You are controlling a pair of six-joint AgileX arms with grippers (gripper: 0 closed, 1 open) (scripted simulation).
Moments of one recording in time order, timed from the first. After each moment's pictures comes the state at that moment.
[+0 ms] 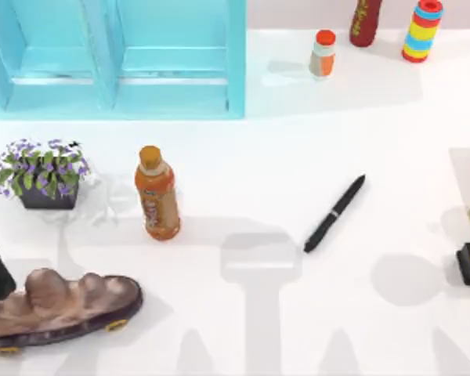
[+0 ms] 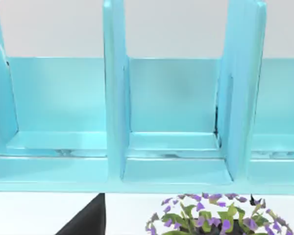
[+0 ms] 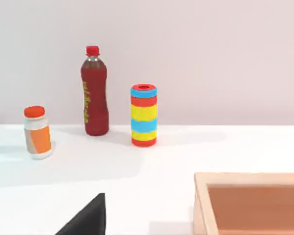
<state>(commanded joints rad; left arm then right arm) 0.00 0.00 0.00 0.00 0.00 0.00 0.00 0.00 0.00 0.00 0.00 0.00</state>
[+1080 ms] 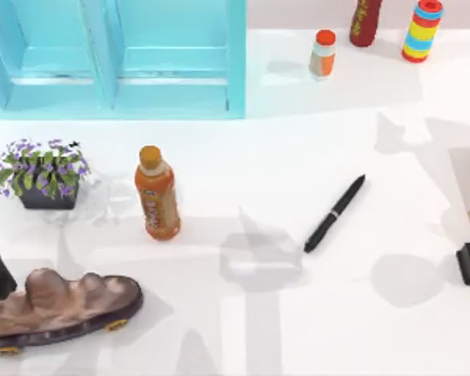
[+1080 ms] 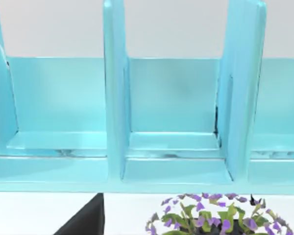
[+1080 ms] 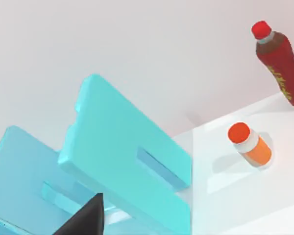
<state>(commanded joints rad) 0.00 0.00 0.00 0.00 0.00 0.00 0.10 1.13 0.92 -0.08 -0.24 0.66</state>
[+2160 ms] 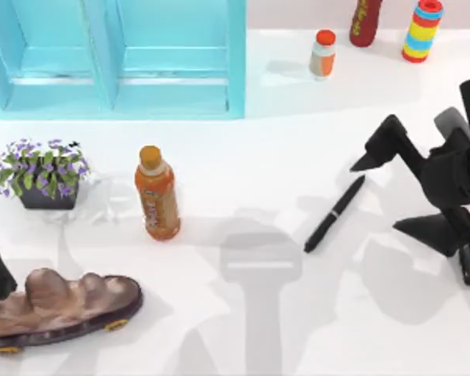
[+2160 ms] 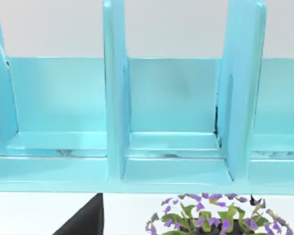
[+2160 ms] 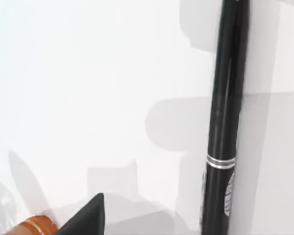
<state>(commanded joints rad) 0.00 0.00 0.00 0.00 0.00 0.00 0.24 1.71 0.88 -0.18 -0.40 1.02</state>
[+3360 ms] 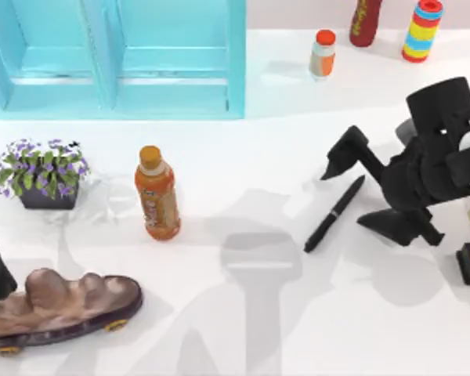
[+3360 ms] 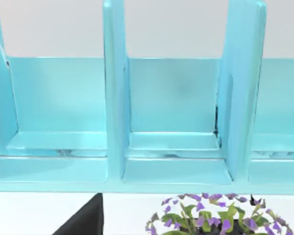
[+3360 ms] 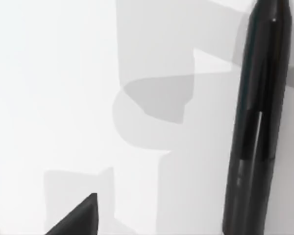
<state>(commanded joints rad) 0.00 0.00 0.00 0.00 0.00 0.00 0.34 2.07 0.98 0.11 -0.34 1.11</state>
